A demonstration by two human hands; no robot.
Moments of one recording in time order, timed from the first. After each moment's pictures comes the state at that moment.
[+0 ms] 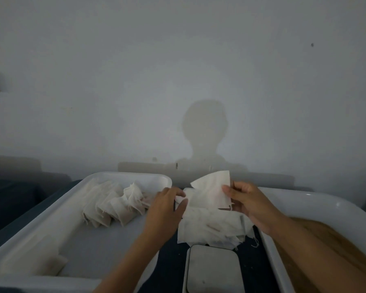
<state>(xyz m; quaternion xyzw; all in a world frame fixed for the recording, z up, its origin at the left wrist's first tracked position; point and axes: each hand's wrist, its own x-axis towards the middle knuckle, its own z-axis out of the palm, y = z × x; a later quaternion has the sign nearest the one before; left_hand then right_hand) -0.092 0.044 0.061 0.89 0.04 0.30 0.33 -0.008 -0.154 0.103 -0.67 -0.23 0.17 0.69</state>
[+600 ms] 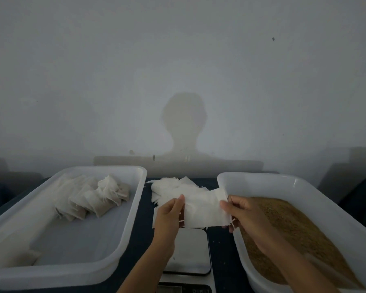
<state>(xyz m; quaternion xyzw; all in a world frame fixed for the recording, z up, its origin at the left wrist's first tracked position) -0.104 -0.056 0.041 0.62 0.15 0.19 0.75 -0.062 -0.231 0.072 -0.77 -0.20 0.08 0.61</state>
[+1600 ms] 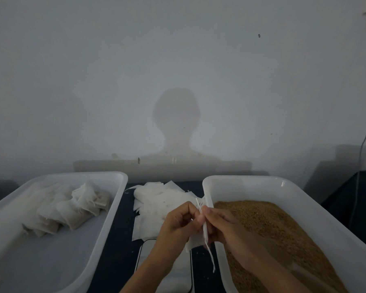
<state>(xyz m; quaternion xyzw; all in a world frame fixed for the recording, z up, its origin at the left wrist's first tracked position) -0.095 -0.093 0.060 0.66 -0.16 0.10 0.73 -0.058 -0.233 0.075 -0.69 -0.27 0.17 0.66</state>
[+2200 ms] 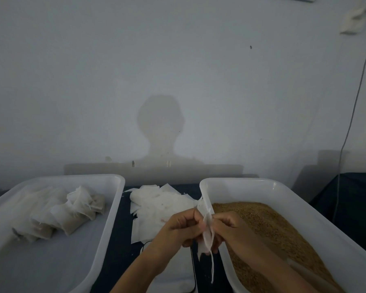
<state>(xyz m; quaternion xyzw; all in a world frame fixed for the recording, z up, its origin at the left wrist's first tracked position) -0.102 -0.069 0.062 0.69 -0.19 -0.02 0.70 -0.071 -0.237 0.081 -0.80 -0.26 0.11 0.52</state>
